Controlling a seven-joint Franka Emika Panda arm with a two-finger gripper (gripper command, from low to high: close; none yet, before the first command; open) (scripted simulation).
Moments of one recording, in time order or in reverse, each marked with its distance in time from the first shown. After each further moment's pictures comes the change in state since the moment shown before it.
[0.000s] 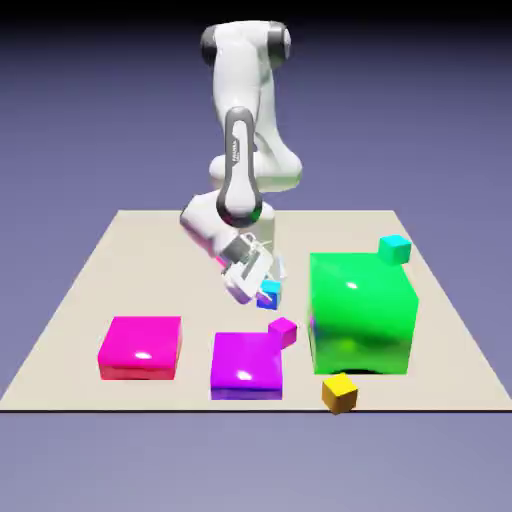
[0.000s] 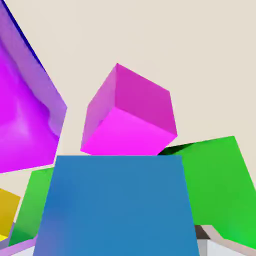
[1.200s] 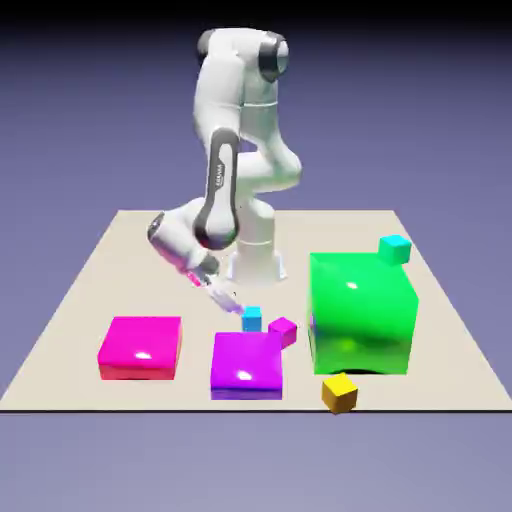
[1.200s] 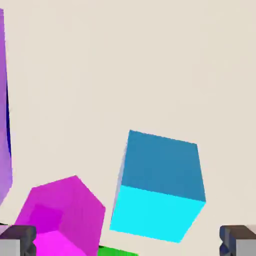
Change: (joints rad) arm 0.144 0.230 -0.492 0.108 -0.467 -0.229 -0.267
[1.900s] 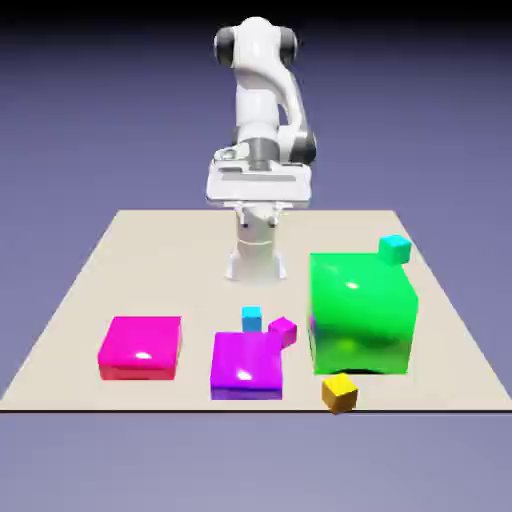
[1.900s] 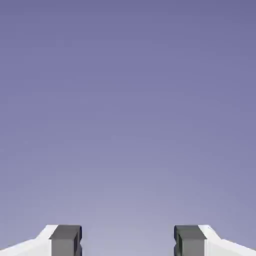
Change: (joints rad) arm -0.282 -0.662 0.758 0.003 -0.864 0.856 -0.212
